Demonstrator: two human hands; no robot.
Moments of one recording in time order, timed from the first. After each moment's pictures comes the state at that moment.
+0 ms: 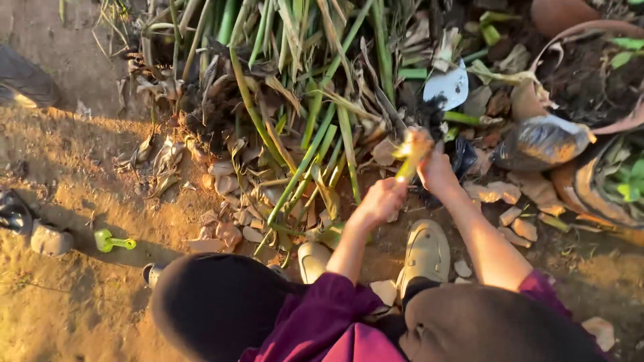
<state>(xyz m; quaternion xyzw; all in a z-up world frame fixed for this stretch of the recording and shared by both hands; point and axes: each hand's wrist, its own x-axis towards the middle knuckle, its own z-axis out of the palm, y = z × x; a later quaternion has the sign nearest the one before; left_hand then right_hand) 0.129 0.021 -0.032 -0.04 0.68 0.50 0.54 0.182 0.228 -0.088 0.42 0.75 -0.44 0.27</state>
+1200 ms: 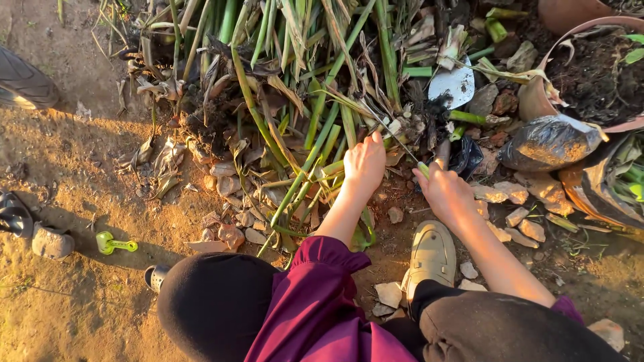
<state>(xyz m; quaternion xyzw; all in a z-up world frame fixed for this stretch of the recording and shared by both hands) 0.034 0.053 0.018 0.31 0.93 0.04 0.20 0.189 0.189 0.022 0.21 0.95 -0.22 0.07</state>
